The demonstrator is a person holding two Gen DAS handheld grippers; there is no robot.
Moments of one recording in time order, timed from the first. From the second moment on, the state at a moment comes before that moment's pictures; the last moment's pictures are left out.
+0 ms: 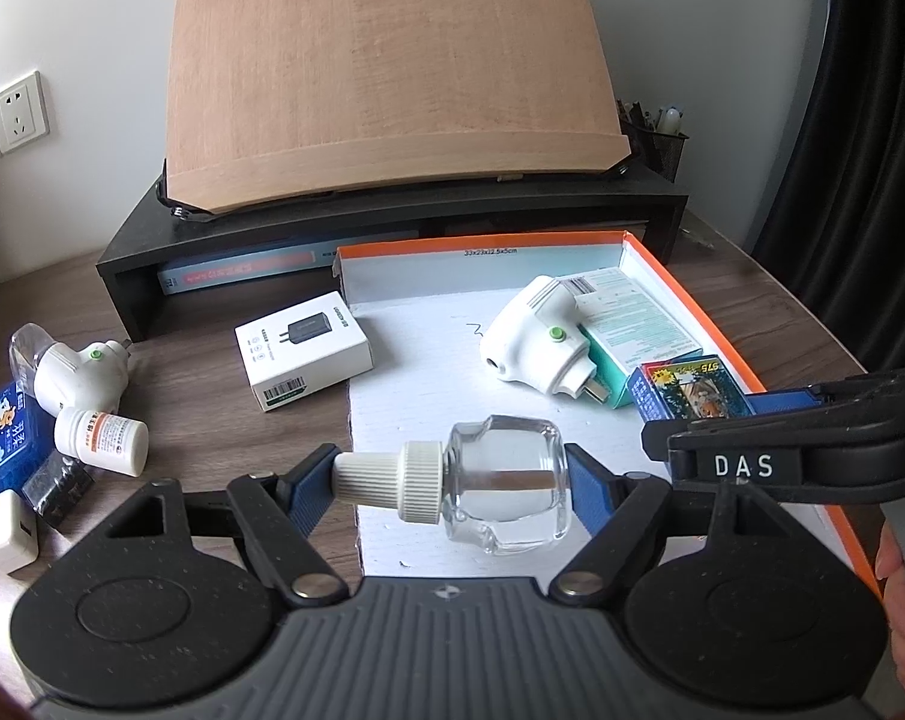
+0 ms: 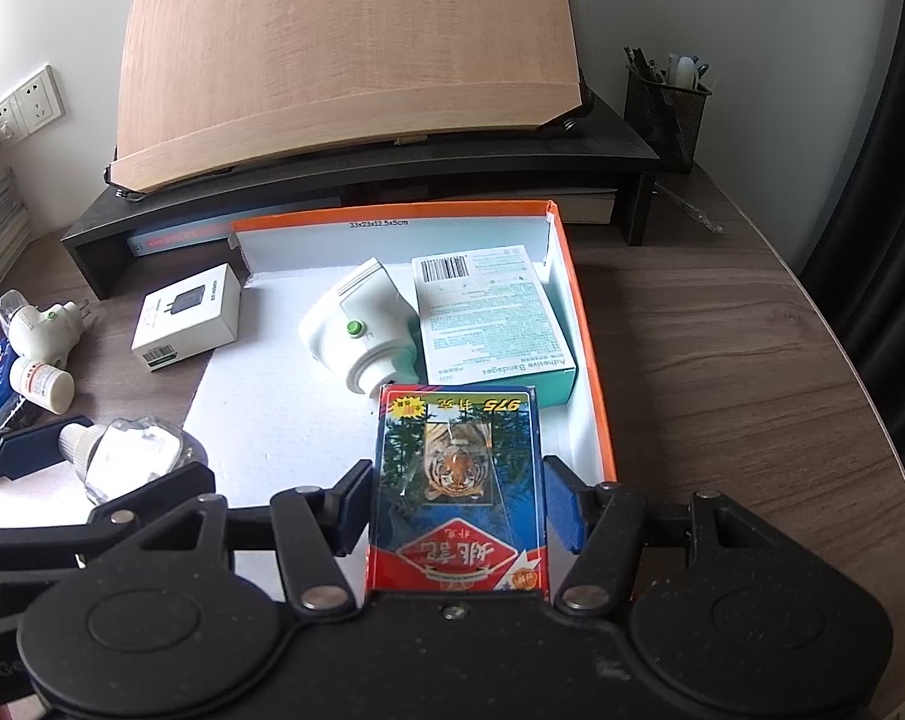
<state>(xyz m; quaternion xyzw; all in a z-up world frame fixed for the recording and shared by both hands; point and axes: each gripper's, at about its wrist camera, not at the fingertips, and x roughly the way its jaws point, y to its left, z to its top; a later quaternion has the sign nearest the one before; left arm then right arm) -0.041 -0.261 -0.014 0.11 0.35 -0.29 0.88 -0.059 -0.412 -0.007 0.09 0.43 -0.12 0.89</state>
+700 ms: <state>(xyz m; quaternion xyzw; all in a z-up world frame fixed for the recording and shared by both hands) -0.038 -0.263 -0.016 0.11 0.35 -0.29 0.88 -0.056 -0.416 -0.011 0.09 0.43 -0.13 0.89</state>
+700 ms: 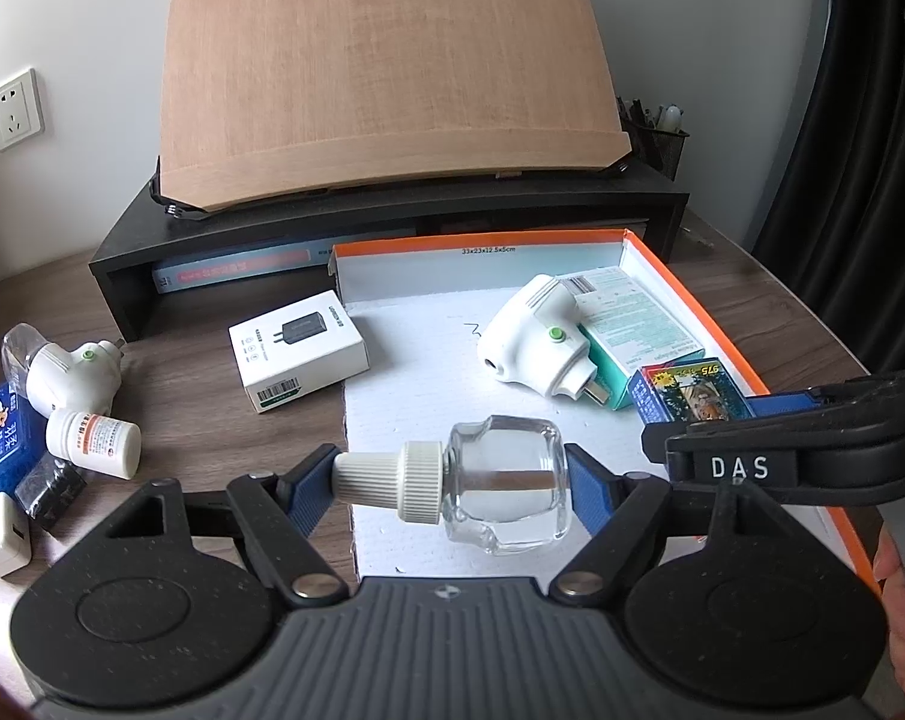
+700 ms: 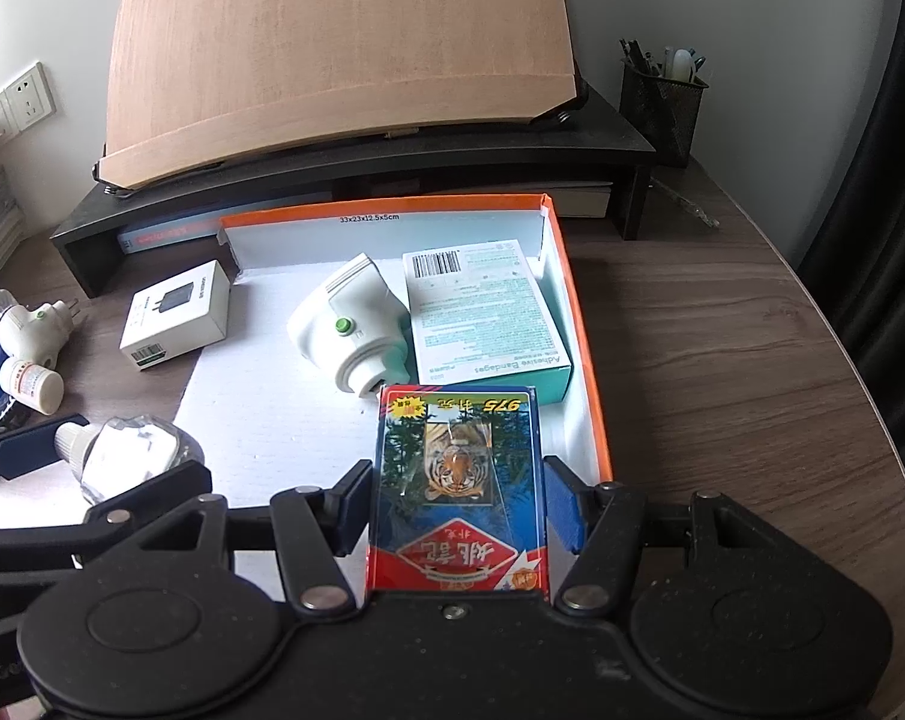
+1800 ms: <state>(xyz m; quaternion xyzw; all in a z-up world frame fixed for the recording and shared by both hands) -0.027 -0.278 -0.018 0.09 0.35 -0.32 0.87 -0.074 -0.428 0.021 0.11 0.35 -0.15 0.92</state>
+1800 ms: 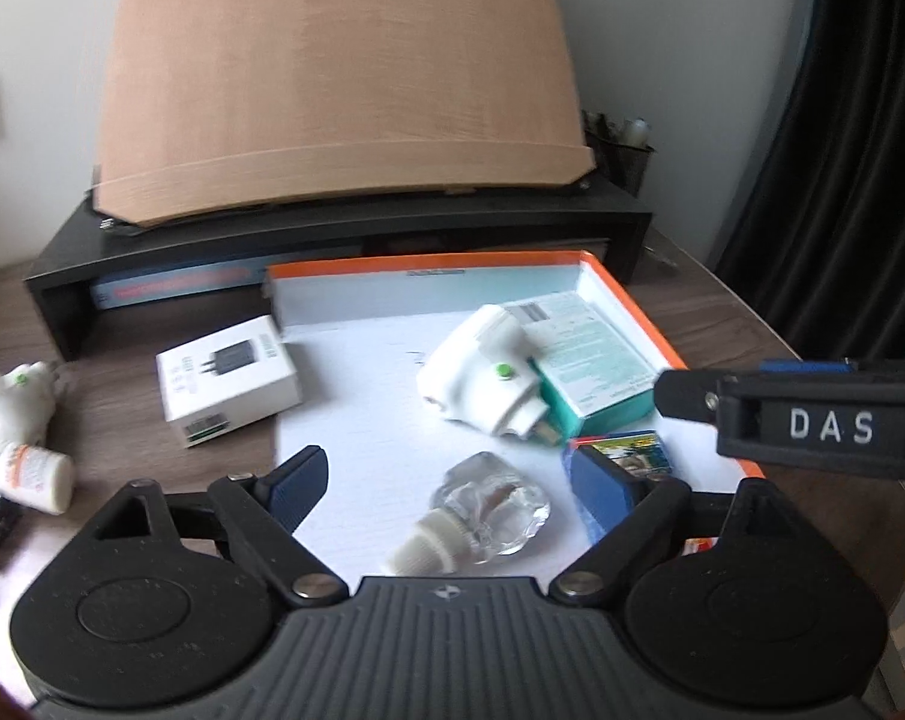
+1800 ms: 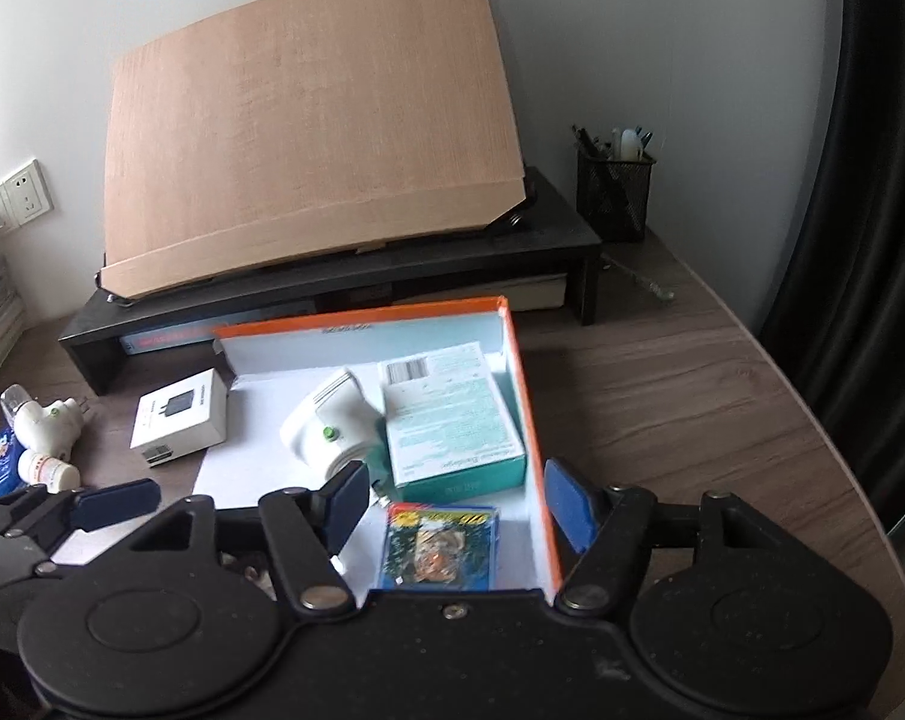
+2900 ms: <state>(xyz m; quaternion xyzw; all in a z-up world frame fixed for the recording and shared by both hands) 0.016 -0.067 -0.014 0.05 0.36 -0.04 0.93 -0.061 -0.282 0.018 0.09 0.38 -0.05 0.92</state>
